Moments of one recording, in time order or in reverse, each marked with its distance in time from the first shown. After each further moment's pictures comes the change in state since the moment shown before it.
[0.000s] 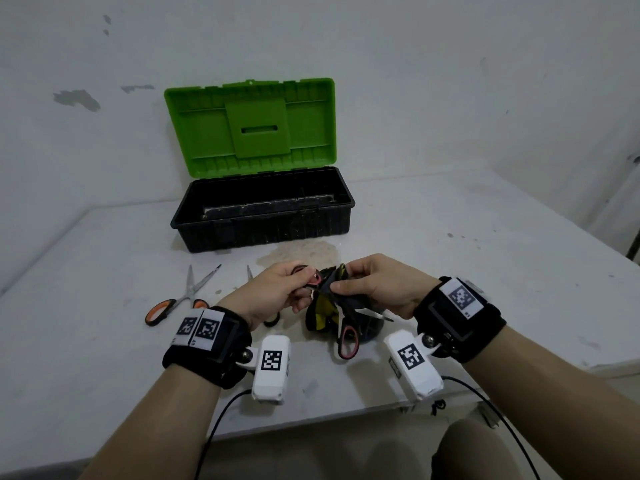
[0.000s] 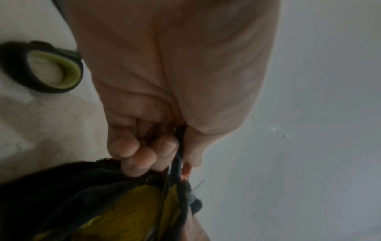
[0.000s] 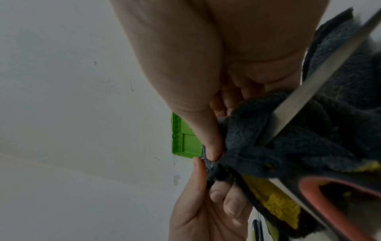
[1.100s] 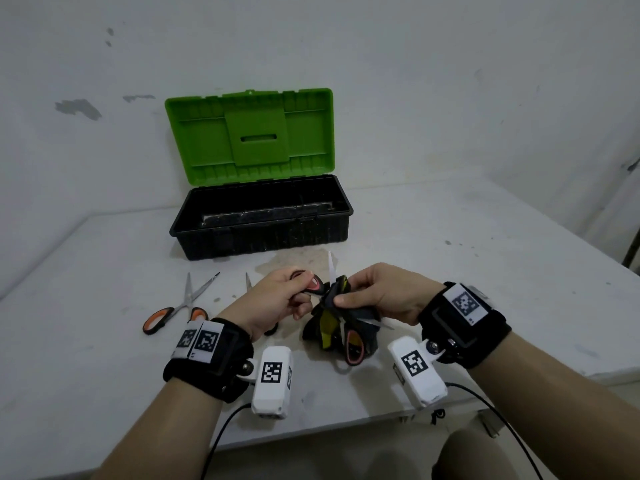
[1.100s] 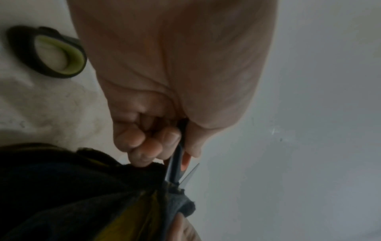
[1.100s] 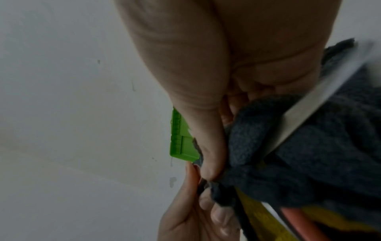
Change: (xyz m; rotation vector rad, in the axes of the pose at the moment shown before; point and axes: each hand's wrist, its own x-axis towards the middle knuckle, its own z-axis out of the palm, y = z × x) left_hand -0.002 0.005 0.007 -0.086 0.070 -0.036; right_hand 0.010 0.010 -0.014 -0.014 -0.076 0.065
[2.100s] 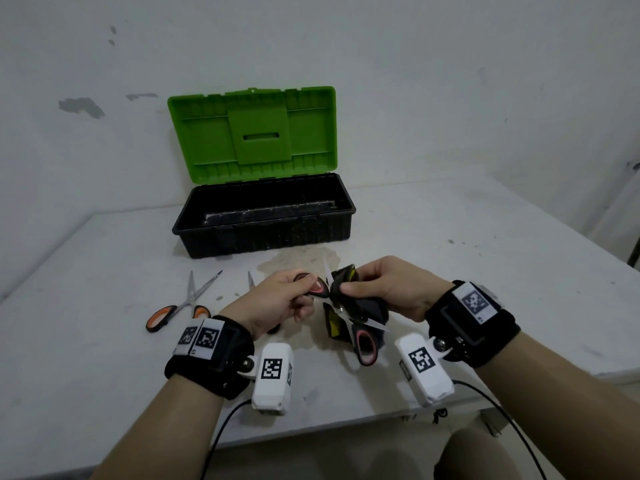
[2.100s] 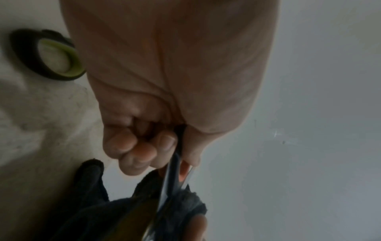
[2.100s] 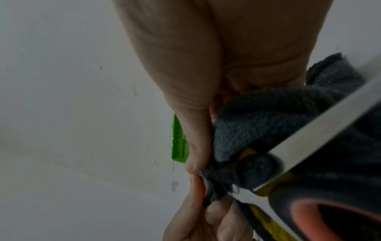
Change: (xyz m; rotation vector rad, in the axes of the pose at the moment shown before) left_hand 0.001 -0.004 -0.004 -0.015 -0.057 -0.026; right_hand -0.003 -0.002 -0.004 0.032 0.051 -0.090
